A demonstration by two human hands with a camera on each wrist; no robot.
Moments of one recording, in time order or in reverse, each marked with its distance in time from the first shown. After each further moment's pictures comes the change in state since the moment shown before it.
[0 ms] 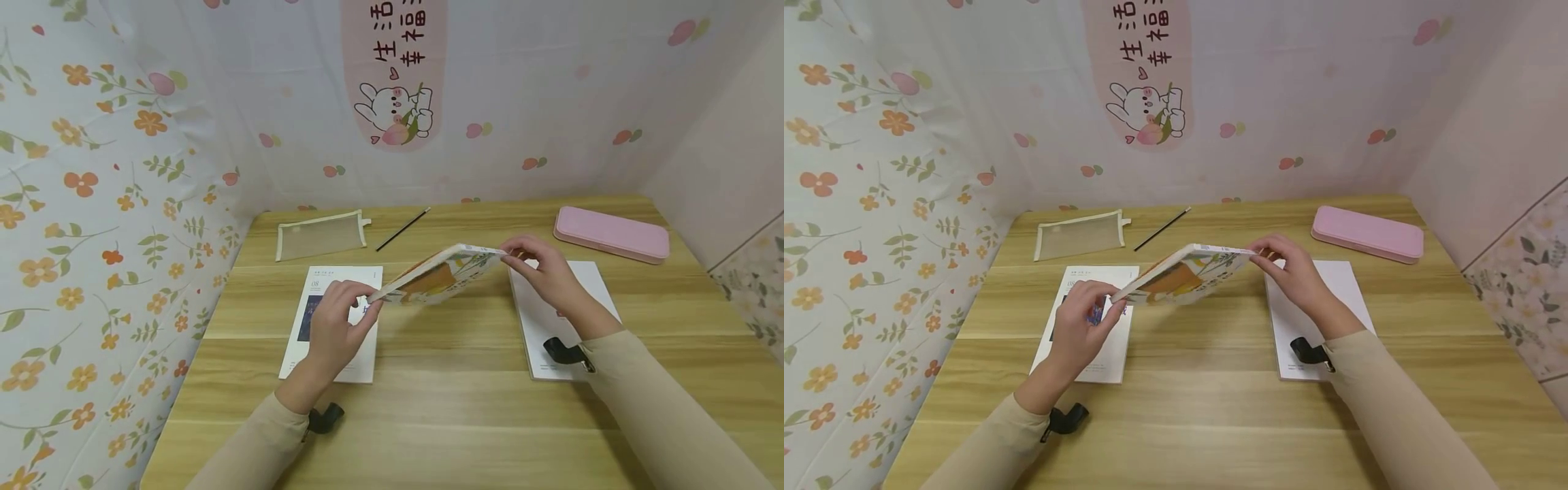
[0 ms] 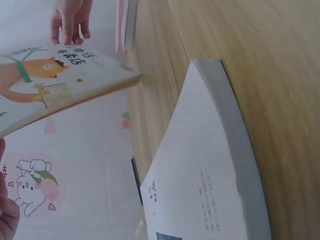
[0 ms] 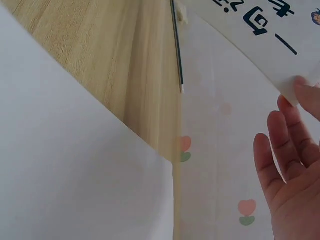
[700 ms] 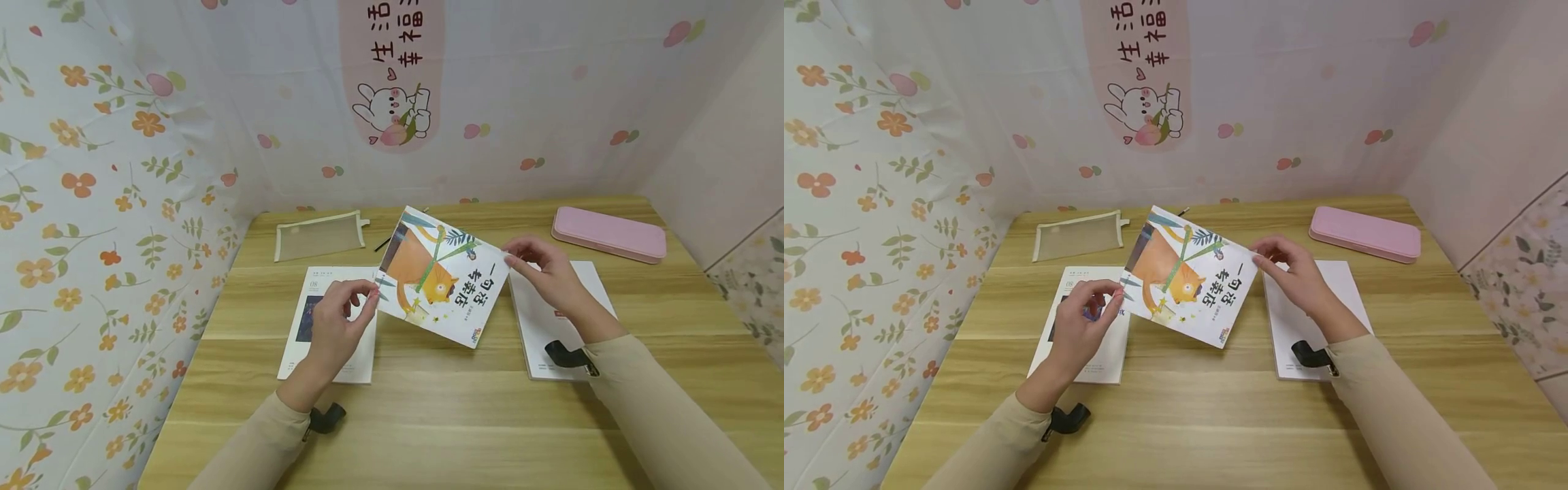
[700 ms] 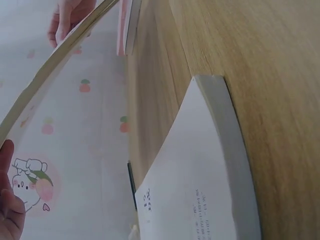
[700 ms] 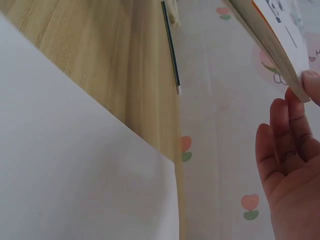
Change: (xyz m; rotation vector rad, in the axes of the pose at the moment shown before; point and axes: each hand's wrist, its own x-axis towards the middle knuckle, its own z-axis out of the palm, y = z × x) left_hand 0.000 0.000 0.004 -0.108 -0.022 -0.134; right_hand -0.010 -0.013 -0.005 0.177 0.016 0.073
